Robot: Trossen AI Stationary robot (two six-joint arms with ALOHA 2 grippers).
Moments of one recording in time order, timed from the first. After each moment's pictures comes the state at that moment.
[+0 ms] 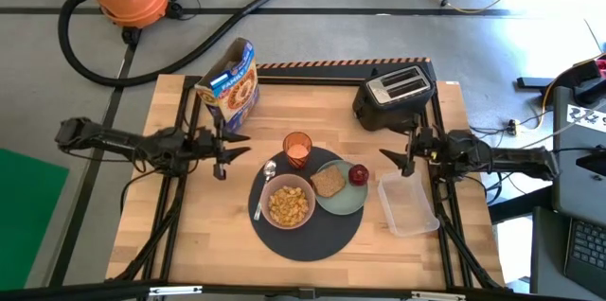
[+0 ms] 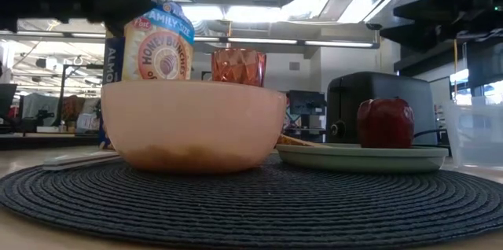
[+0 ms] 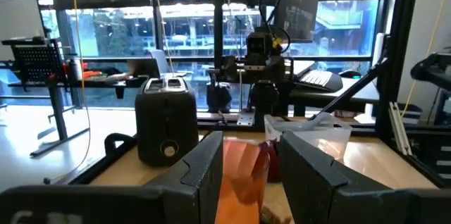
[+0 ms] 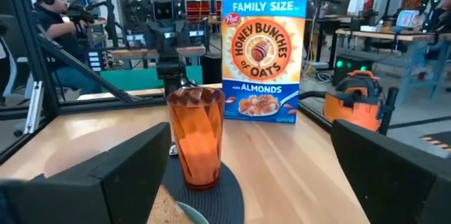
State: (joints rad) left arm -0.08 0.53 0.14 0.53 -0.24 0.03; right arm -0.02 0.18 0.14 0.10 0.16 0.01
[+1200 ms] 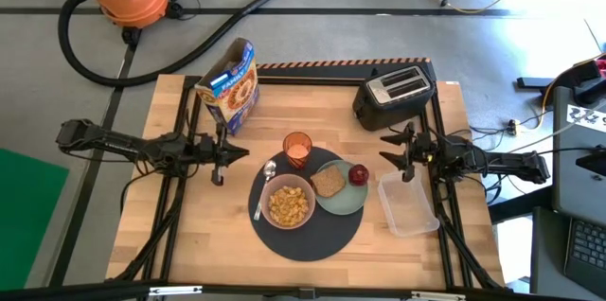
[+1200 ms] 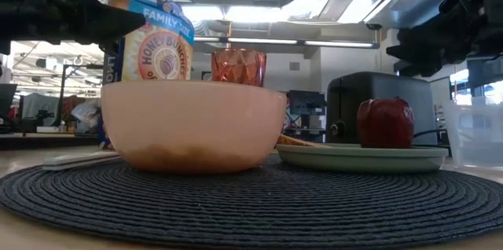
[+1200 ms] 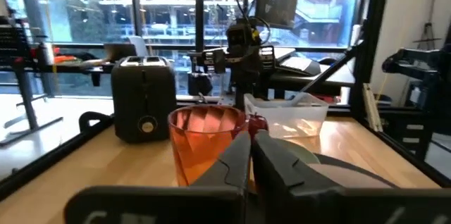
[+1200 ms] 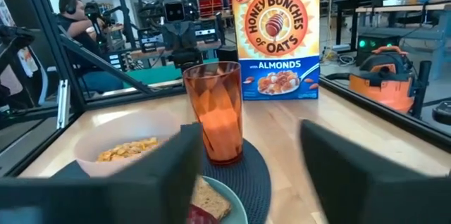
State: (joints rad) left arm -0.08 0.49 0.01 0.58 -0.17 -0.02; right arm -0.01 0.02 0.01 0.04 0.13 0.13
